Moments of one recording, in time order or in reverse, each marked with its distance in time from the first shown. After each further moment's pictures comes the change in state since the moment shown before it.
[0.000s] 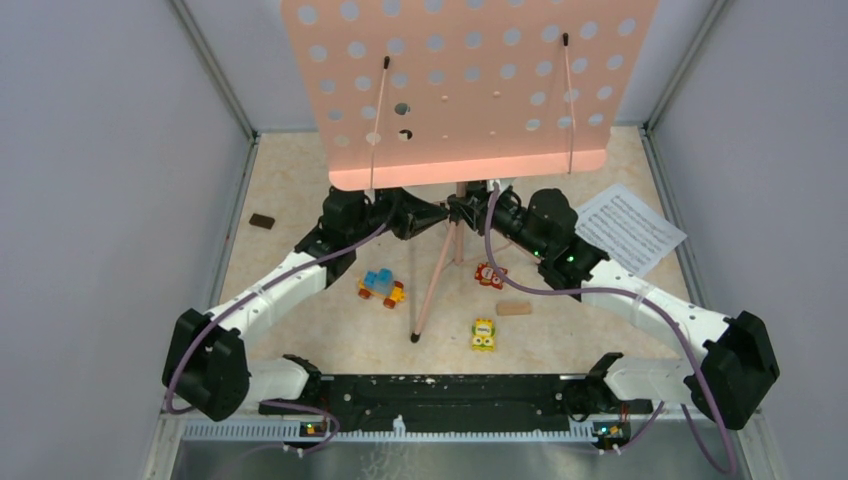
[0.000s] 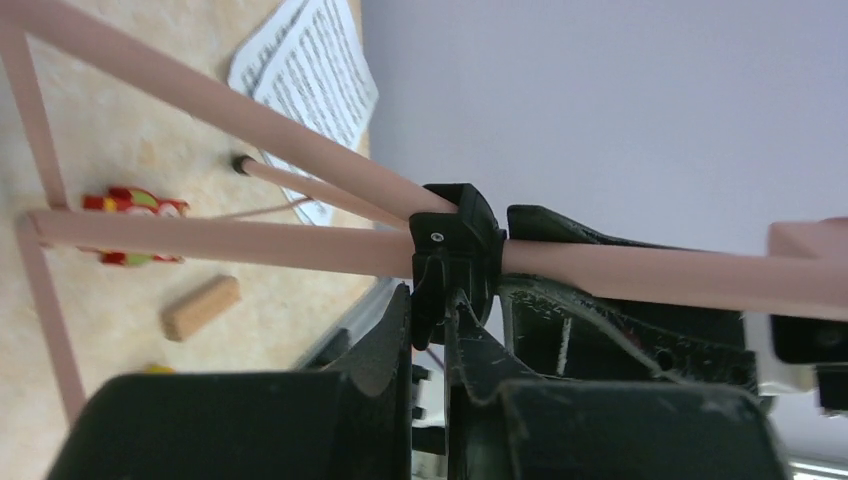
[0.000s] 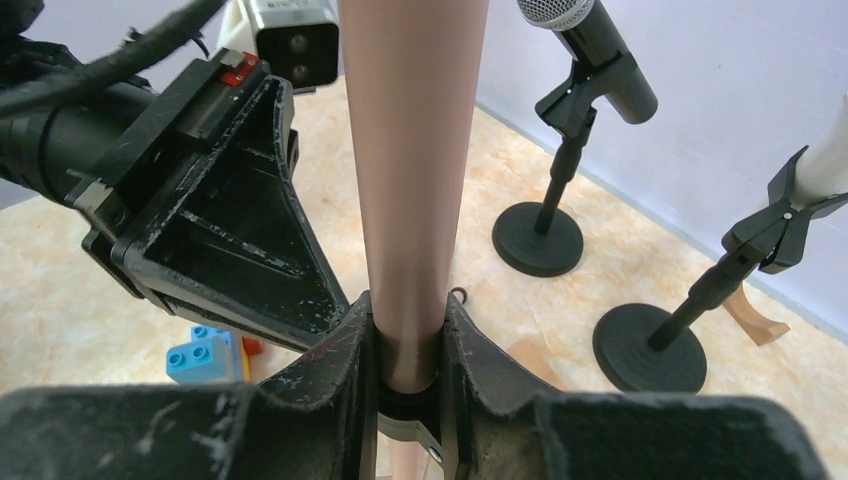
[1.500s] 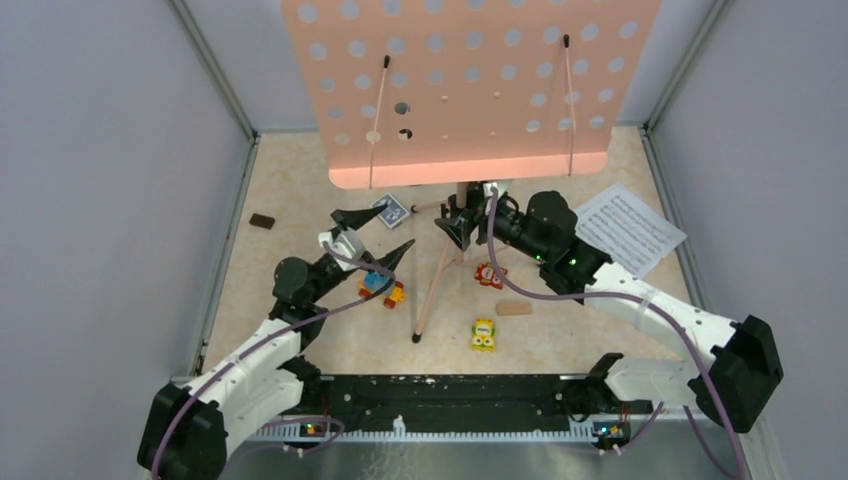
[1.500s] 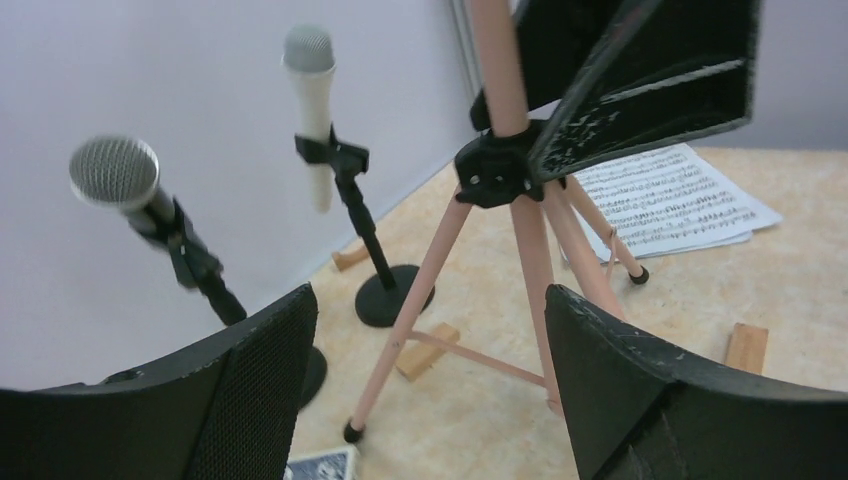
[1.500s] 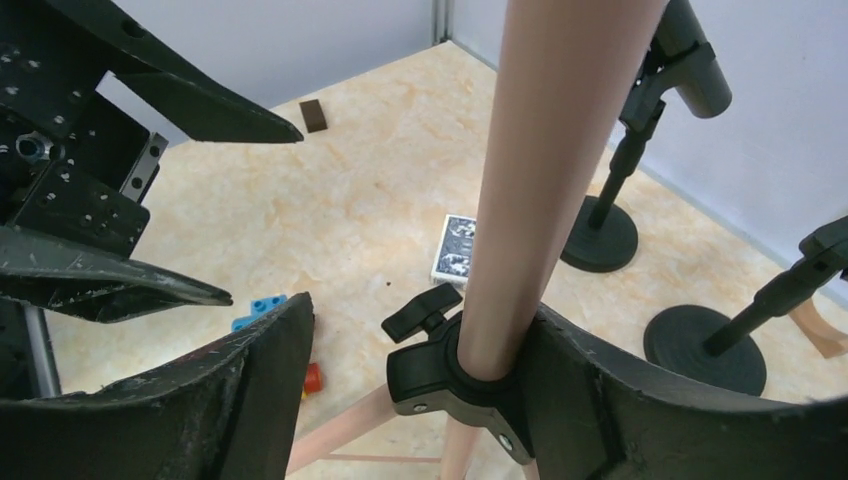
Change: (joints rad) left arm 0.086 -0.402 -0.521 0.636 0.026 1.347; right arm 0.027 -0.019 0.017 -0.063 -0.056 0.018
